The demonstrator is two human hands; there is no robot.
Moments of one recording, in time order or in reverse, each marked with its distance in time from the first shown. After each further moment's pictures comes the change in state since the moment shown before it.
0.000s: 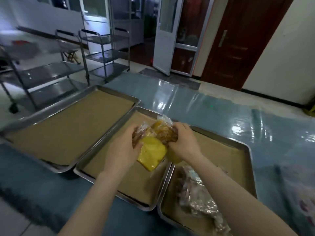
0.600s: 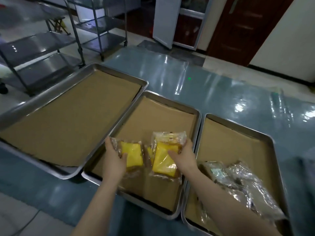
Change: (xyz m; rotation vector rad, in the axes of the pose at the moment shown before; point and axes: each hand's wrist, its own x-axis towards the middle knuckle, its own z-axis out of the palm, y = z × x) left_hand 0.020 -0.141 0.041 -0.238 -0.059 -0.553; right_hand 0.005 0.017 0.121 0.364 -0.107 0.614
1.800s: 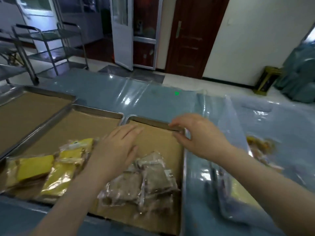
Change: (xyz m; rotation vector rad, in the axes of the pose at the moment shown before) left_hand -0.234 0.226 0.166 0.642 -0.148 1.140; right_hand -0.106 0.067 -0.394 -0.683 0.140 -0.814
